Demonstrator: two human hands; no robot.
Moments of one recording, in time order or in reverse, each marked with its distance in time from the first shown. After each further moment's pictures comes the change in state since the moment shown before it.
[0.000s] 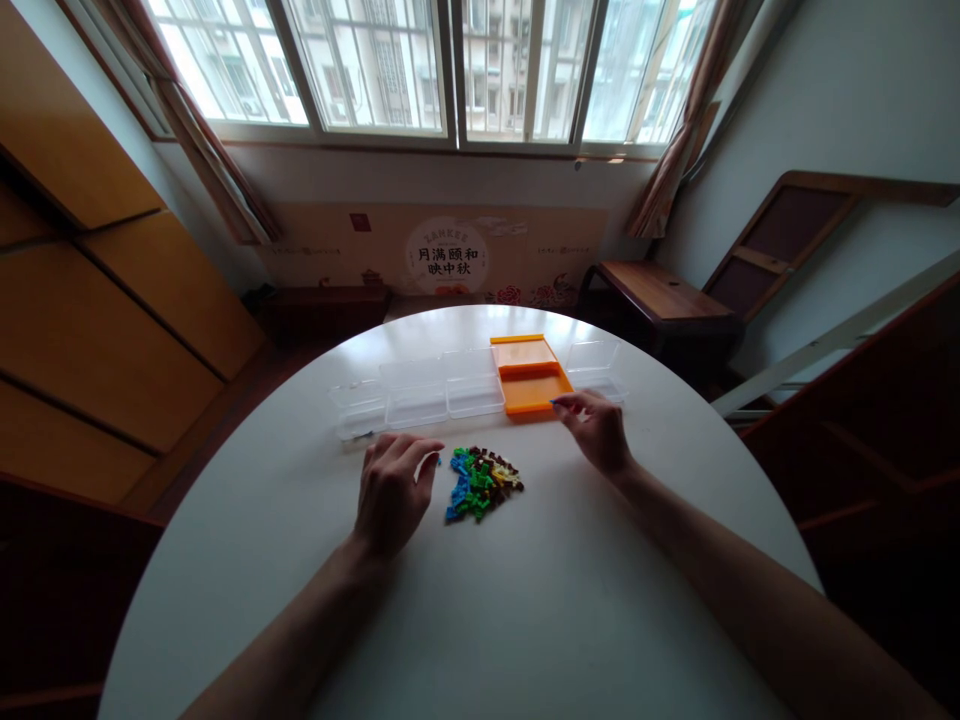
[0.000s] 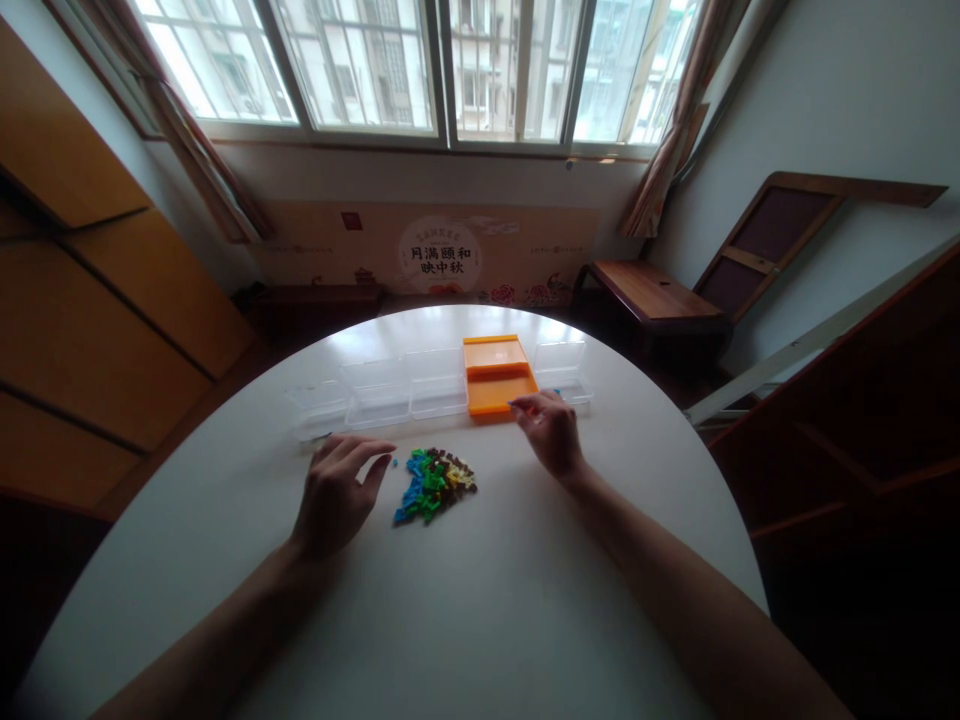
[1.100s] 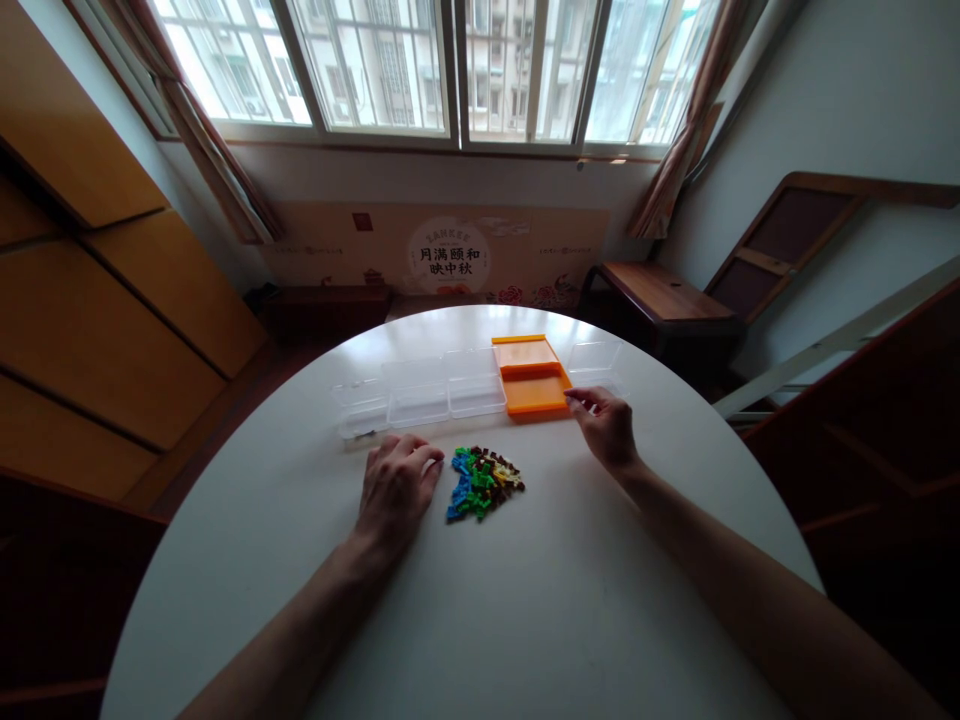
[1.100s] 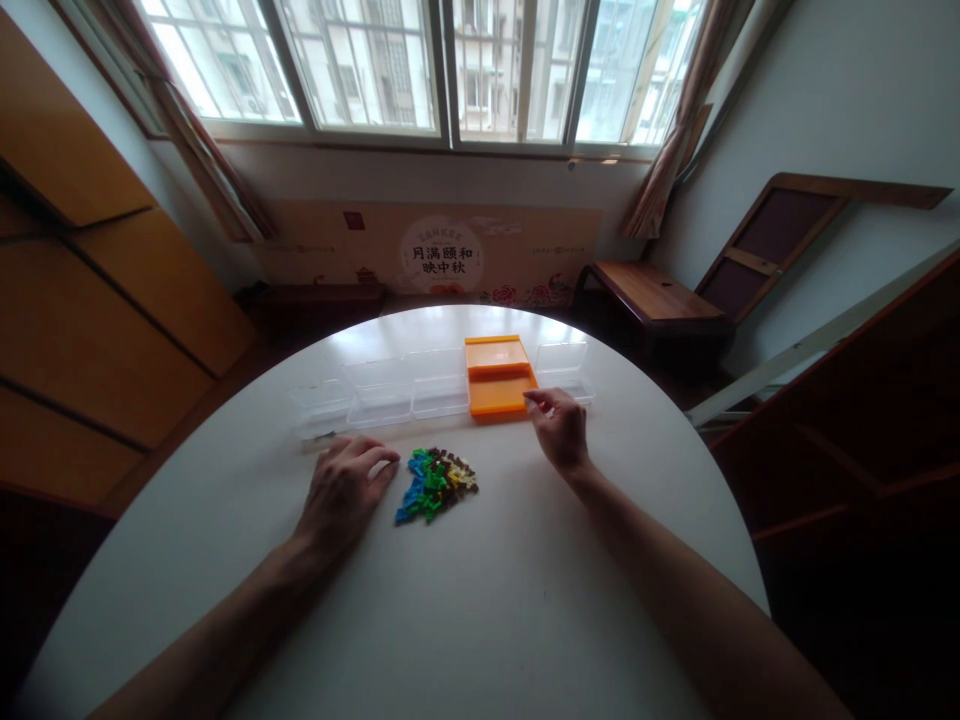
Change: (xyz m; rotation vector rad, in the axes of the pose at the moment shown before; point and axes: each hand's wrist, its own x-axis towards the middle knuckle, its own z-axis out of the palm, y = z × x) left_hand -0.005 -0.009 0.006 0.061 -0.162 -0.050; right_hand 0.005 0.001 -0.003 0.064 0.061 0.176
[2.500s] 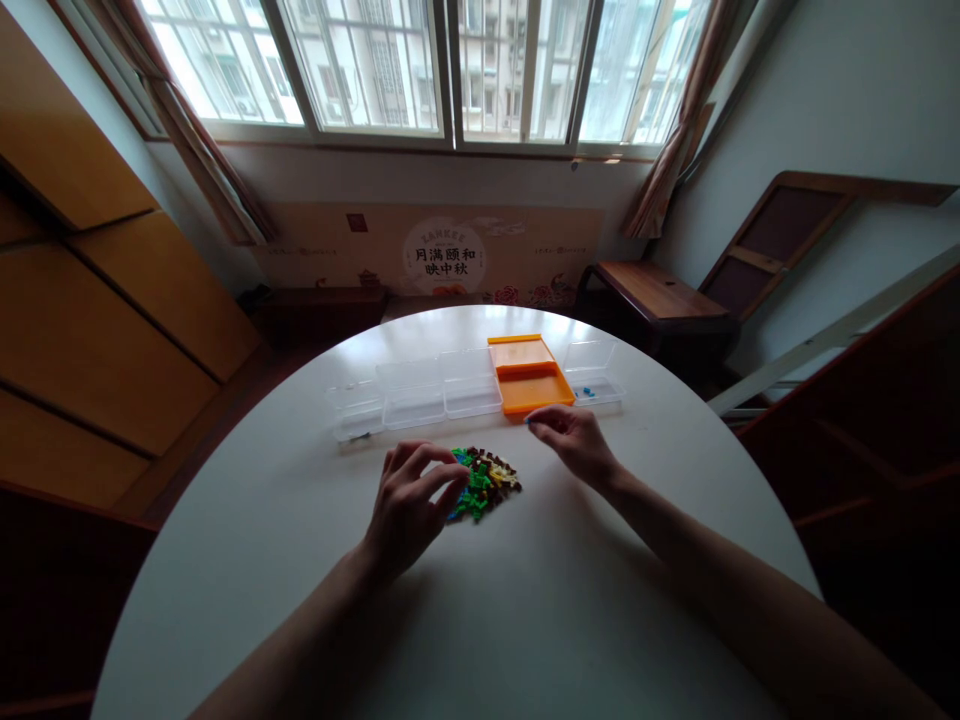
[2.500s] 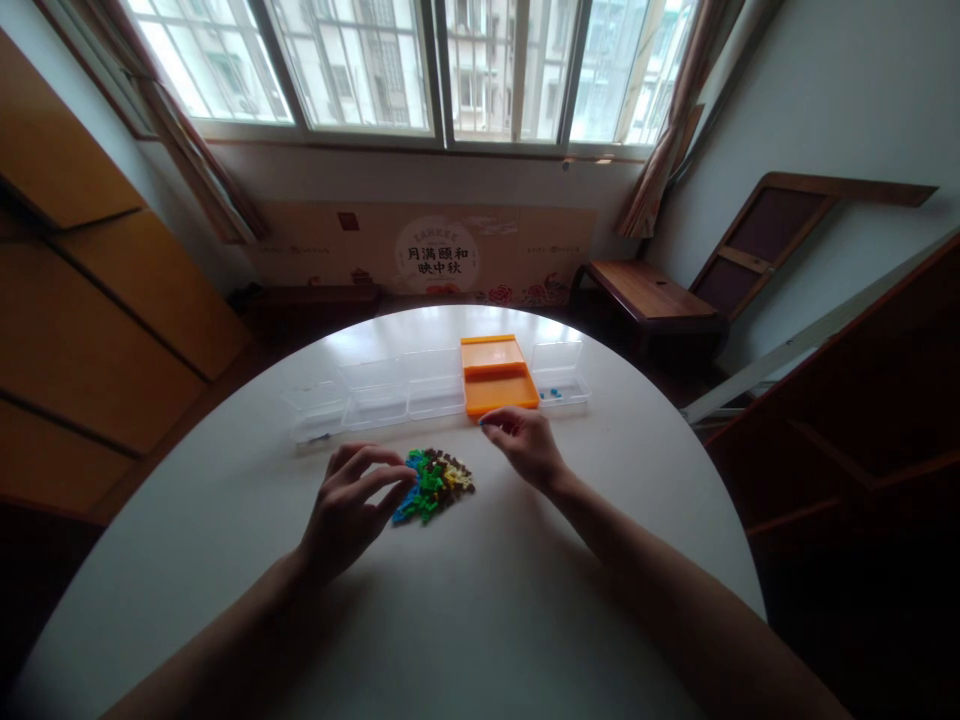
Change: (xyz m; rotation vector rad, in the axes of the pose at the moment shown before) left_hand 0.003 0.028 -0.010 -0.223 0.208 0.279; right_hand -0.019 -0.028 0.012 0.339 -0.339 0.101
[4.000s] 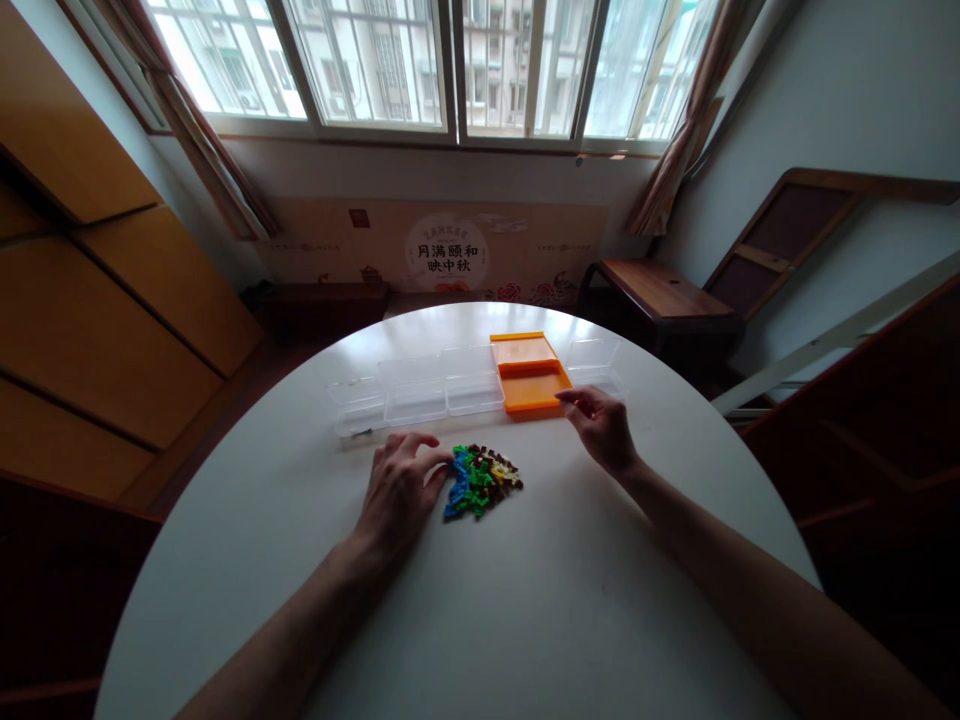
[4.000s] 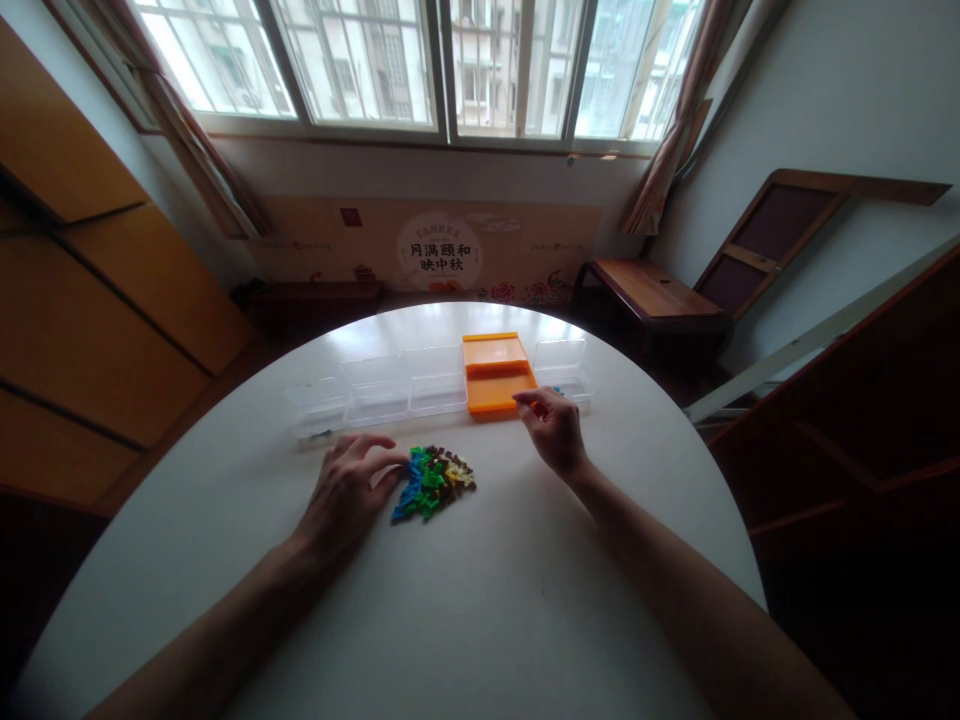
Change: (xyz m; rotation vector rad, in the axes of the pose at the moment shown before) left_hand -0.014 -0.024 0.008 0.138 -0.279 -0.287; right_hand 0.008 0.016 -0.025 -0.285 0.235 -0.173
